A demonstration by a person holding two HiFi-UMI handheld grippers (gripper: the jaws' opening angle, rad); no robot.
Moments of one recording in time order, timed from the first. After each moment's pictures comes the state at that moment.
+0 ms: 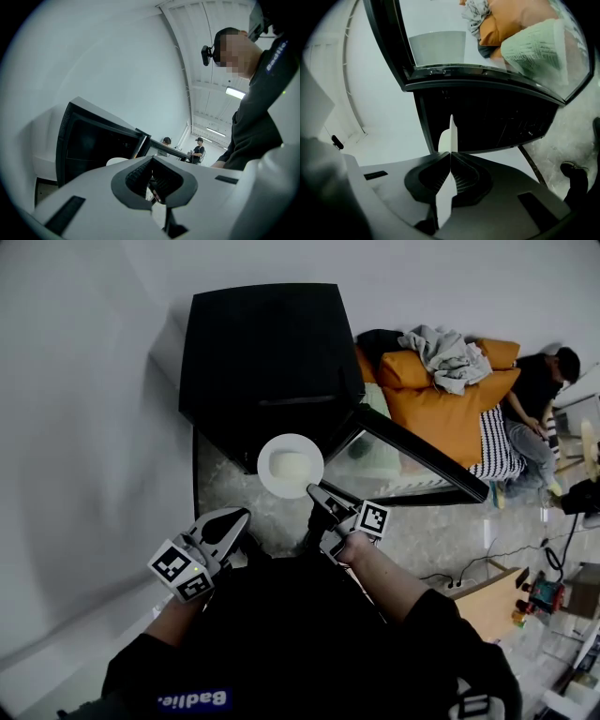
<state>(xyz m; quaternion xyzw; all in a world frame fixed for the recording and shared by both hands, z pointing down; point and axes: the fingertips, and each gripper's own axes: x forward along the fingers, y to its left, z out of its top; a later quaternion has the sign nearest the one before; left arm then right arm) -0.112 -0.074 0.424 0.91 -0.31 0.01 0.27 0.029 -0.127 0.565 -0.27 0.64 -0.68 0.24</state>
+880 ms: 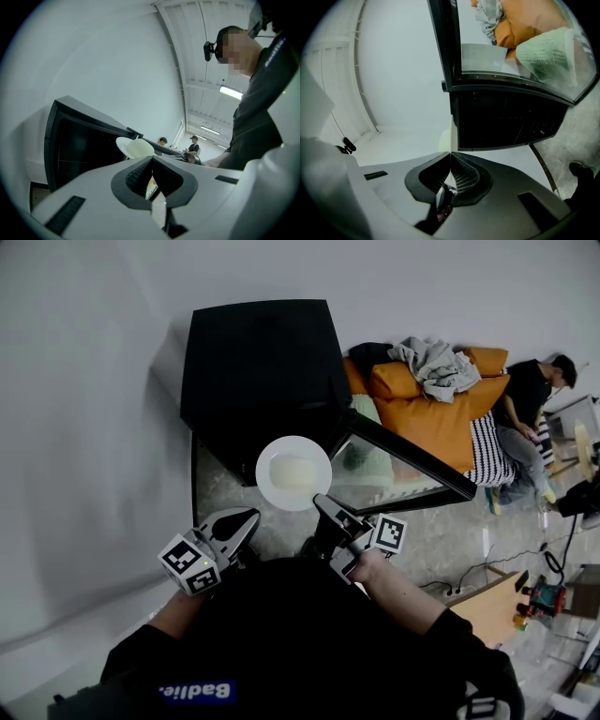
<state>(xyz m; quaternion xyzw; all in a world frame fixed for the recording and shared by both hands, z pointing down) -0.083 -0.065 0.417 0.93 -0.27 0.01 0.24 0.047 -0.099 0.460 -0.23 0.66 -0.66 0.27</state>
